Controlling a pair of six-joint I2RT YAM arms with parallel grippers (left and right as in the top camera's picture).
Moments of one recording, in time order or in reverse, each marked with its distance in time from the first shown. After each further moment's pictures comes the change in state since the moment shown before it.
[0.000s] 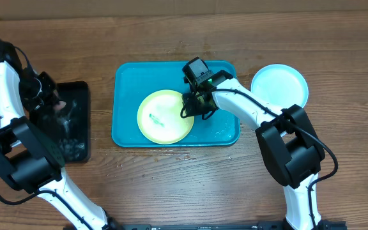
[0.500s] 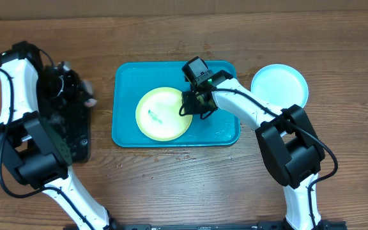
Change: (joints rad) left arm -0.102 0.000 -0.072 -0.057 0.338 0.207; right arm 0.002 0.000 0.000 0.023 0.001 0.109
